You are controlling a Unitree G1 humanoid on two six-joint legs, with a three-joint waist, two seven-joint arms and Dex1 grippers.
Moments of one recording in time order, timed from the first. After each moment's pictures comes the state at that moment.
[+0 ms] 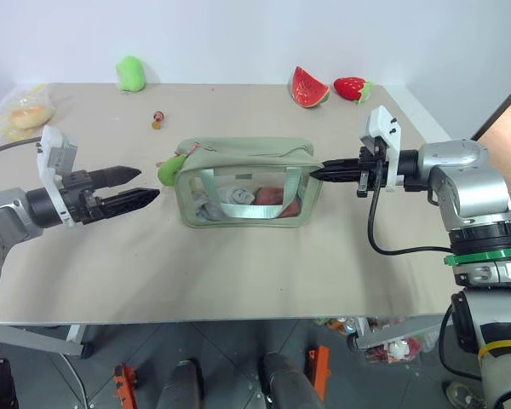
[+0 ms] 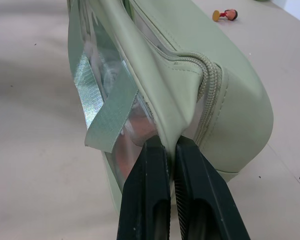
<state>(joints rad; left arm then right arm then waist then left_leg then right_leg) -0.46 0.89 0.31 -0.02 -0.77 0.78 -1.01 -0.94 -0.72 0.08 0.34 0.24 0.41 1.29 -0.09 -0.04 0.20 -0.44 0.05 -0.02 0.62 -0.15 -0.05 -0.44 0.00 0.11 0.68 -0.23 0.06</state>
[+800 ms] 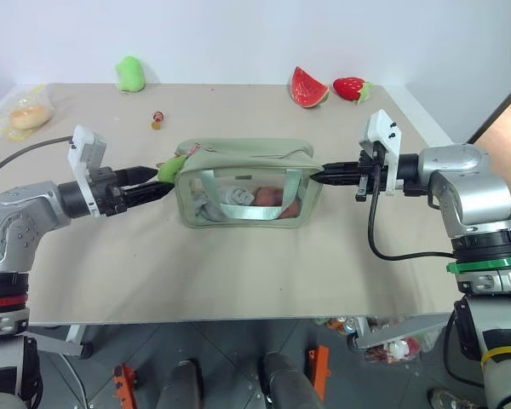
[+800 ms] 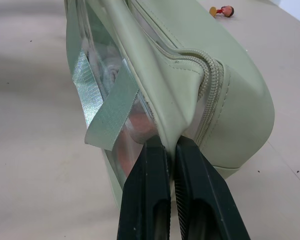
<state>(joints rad) -0.60 0.80 0.19 0.09 -0.69 0.75 -1.01 -0.89 -0.74 0.08 0.26 0.25 0.44 1.25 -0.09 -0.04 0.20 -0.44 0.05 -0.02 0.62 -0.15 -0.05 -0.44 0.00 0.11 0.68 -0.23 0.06</state>
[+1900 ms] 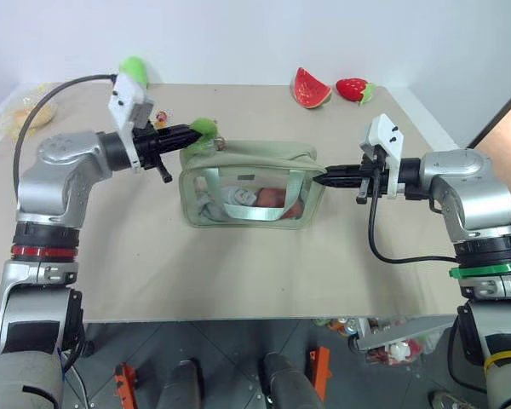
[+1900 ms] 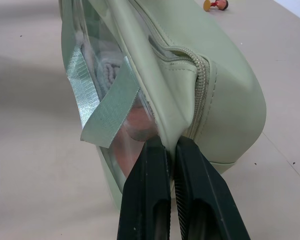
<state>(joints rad) -0.94 0.64 0.00 0.27 -0.40 0.39 -1.05 -0.86 -0.75 0.07 0.22 0.25 0.46 1.22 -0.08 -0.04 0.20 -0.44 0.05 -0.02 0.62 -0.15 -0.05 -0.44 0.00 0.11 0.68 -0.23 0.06</state>
